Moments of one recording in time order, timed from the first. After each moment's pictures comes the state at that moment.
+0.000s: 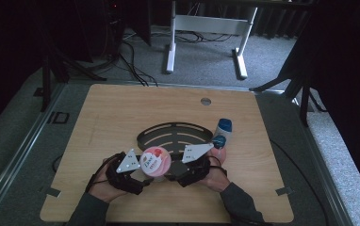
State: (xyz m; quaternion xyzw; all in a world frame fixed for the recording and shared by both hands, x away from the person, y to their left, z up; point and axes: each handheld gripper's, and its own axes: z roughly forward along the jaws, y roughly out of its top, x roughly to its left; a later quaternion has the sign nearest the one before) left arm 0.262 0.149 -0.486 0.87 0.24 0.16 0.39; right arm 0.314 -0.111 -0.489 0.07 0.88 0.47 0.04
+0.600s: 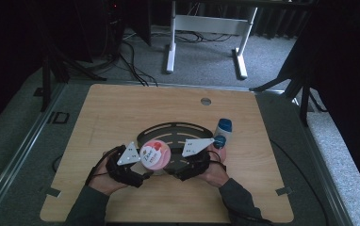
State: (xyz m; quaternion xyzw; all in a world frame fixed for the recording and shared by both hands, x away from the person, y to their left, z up) left arm 0.277 0.150 -0.474 0.87 0.24 0.17 0.38; right arm 0.325 -0.109 -0.480 0.08 0.87 0.48 0.06
